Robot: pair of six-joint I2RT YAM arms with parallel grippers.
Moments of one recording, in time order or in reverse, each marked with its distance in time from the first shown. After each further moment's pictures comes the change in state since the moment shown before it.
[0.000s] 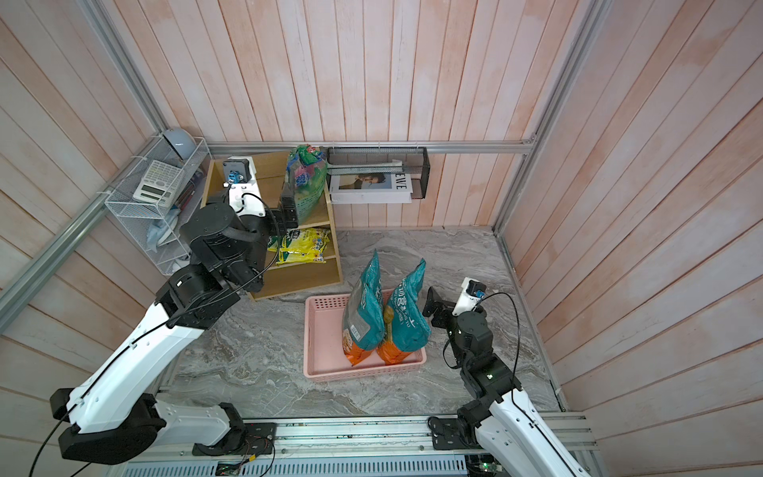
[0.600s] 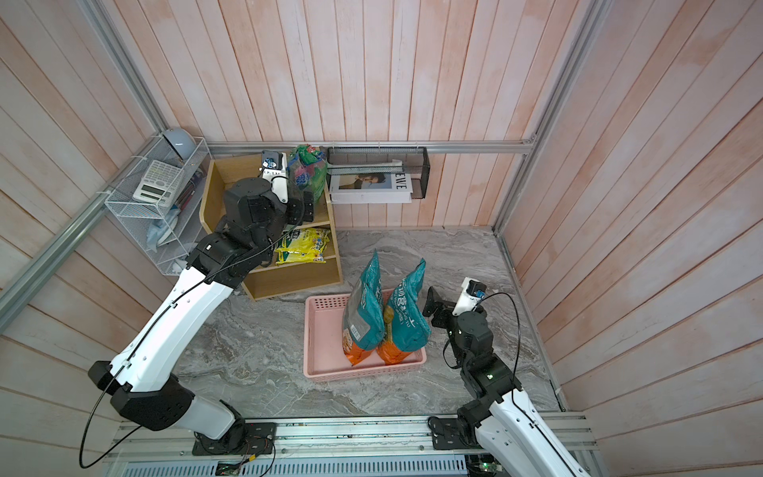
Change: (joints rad) left arm 0.180 0.192 0.137 -0.142 0.306 -0.098; right arm 0.000 0.001 0.000 0.000 -0.003 -0.001
